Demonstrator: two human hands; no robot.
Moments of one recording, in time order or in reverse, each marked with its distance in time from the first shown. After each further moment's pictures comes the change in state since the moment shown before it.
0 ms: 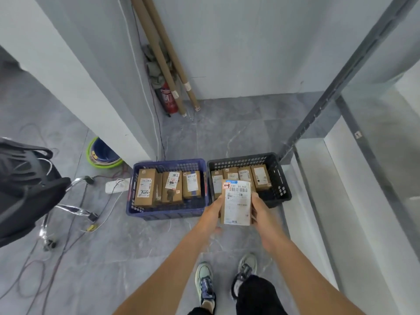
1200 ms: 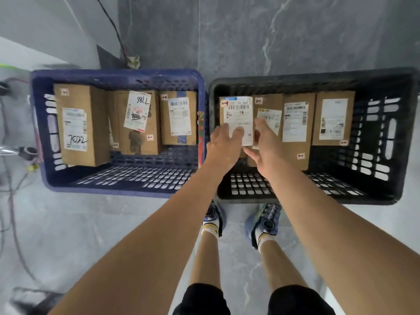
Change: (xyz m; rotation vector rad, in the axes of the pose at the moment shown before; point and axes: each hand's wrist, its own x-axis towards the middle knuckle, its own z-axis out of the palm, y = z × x) left_hand 0.564 -0.058 -0.009 0.390 0.196 -0.183; right_hand 0.581 0.116 0.079 0.080 0.006 0.391
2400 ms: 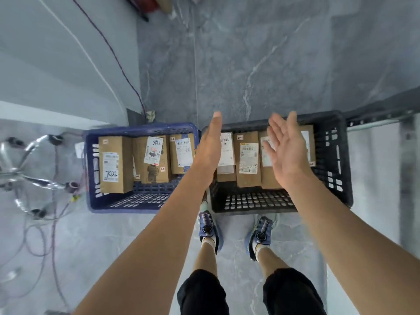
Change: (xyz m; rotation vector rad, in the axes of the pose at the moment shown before) left_hand -0.127 0.136 -0.051 -0.424 0.048 0.103; right_hand -0.133 -0.123 -0.077 0.163 -0.156 -0.378
